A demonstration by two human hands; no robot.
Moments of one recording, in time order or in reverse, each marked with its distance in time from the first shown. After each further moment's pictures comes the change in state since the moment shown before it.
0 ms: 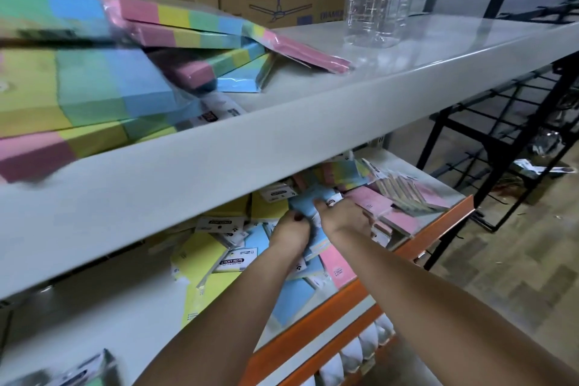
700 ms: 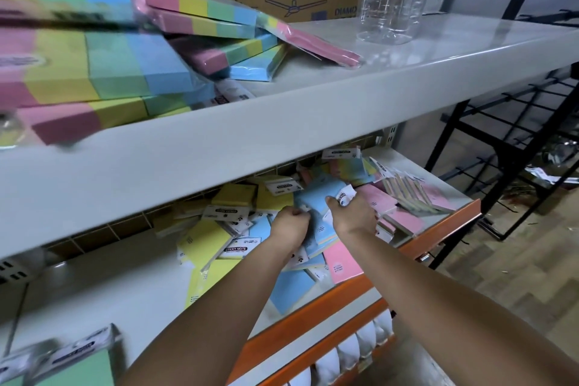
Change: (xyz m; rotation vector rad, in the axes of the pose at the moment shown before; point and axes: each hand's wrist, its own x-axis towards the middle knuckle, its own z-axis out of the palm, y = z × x) left_hand -0.003 -0.002 -0.008 0.005 0.031 -0.029; right_hand -0.008 0.011 -0.010 0.251 -0.005 -0.048
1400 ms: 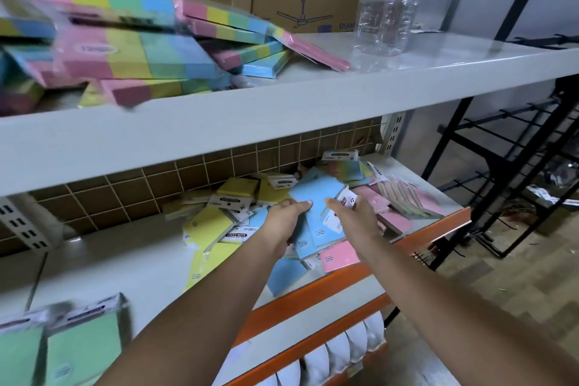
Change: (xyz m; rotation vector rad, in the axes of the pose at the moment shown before) left_hand -0.043 0.006 -0.008 -0.436 -0.086 -0.011; right_hand -0.018 0.022 -0.025 0.397 -0.185 -0.077
